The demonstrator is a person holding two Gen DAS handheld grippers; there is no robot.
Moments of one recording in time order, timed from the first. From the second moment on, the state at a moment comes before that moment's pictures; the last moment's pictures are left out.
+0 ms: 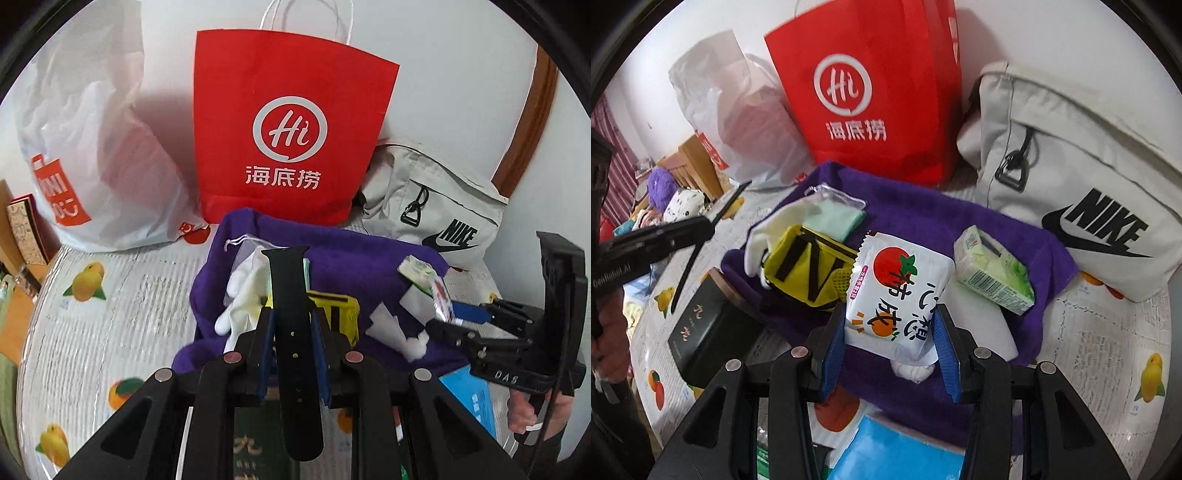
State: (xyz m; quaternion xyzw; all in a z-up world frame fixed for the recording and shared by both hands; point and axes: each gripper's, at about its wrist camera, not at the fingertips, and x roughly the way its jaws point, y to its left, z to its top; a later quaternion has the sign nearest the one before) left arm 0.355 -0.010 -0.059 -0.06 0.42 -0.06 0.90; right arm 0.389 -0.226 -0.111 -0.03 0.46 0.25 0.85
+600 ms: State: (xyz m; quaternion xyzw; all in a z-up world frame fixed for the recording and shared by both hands) left arm 0.422 -0.023 -0.096 -0.07 0.46 -0.10 0.88; right arm 0.403 -0.197 -0.151 -0.06 0.52 0.27 0.81
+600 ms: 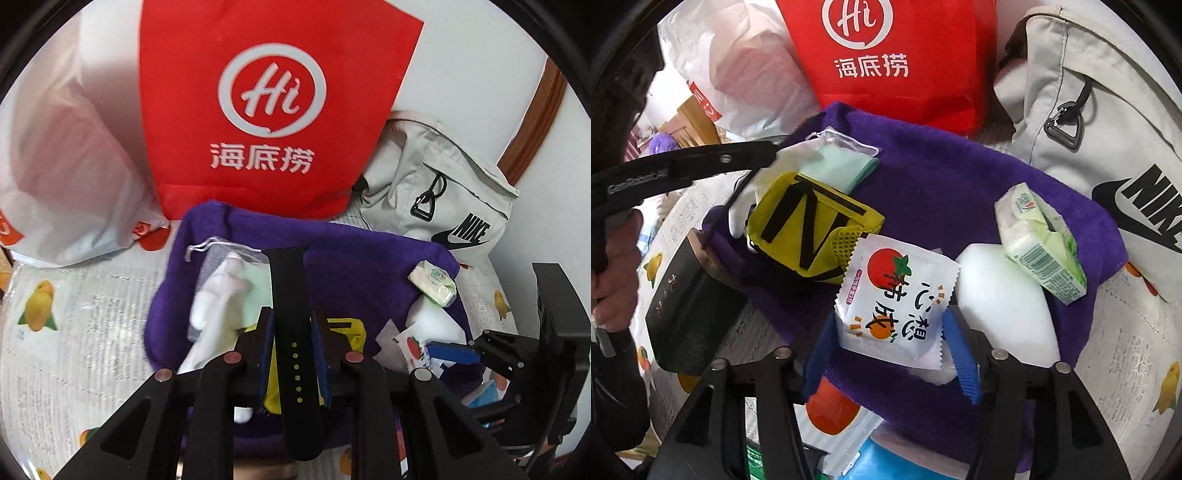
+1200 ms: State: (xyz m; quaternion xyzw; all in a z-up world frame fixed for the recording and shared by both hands) left arm 0.426 -0.015 -0.102 -0.08 0.48 -0.08 0.87; right arm 0.368 -0.212 -0.112 -0.05 0.48 0.25 0.84
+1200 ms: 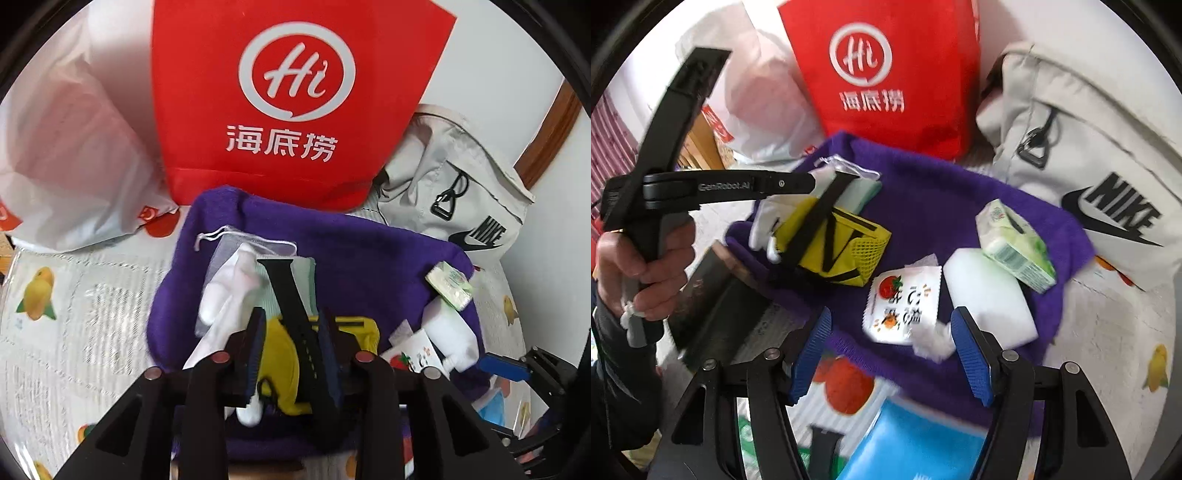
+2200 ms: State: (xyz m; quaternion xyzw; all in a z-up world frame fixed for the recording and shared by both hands) left arm 0.188 -0.108 -0.126 0.09 0.47 -0.23 0.85; right arm 0.121 -0.304 -0.106 0.06 0.45 0.14 0.88
